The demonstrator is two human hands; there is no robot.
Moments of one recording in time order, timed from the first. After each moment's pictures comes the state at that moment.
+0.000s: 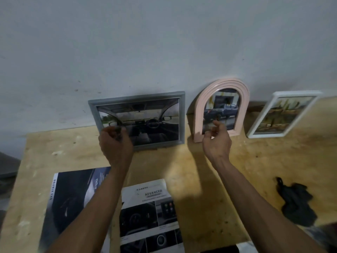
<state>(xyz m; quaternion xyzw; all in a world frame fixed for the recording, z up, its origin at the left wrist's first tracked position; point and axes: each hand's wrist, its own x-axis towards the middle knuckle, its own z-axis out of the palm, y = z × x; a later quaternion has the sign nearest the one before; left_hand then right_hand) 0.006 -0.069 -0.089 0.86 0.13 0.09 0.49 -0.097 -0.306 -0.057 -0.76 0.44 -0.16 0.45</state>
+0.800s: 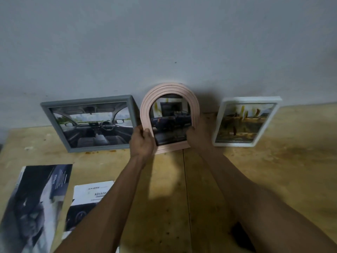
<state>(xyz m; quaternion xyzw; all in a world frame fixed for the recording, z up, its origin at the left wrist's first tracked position) -0.067 -0.306 -0.080 0.87 0.11 -0.11 0.47 -0.102 -0.478 -0.072 -0.78 0.34 0.02 0.53</state>
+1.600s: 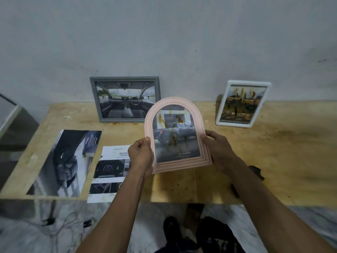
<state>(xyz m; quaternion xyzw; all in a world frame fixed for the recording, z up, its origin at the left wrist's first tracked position) -0.237 -0.210 -0.040 0.67 0.32 -0.06 0.67 -0.284 -0.423 -0.032 -0.68 0.30 0.04 0.67</state>
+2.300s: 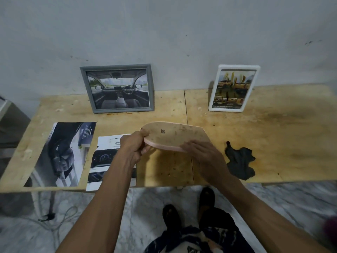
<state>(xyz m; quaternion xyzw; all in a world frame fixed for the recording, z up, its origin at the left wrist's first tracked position) -0.243 -0.186 -0.022 0.65 0.32 -0.23 0.65 -0.373 -0.397 -0.054 -0.96 -0.12 -0.16 0.18</state>
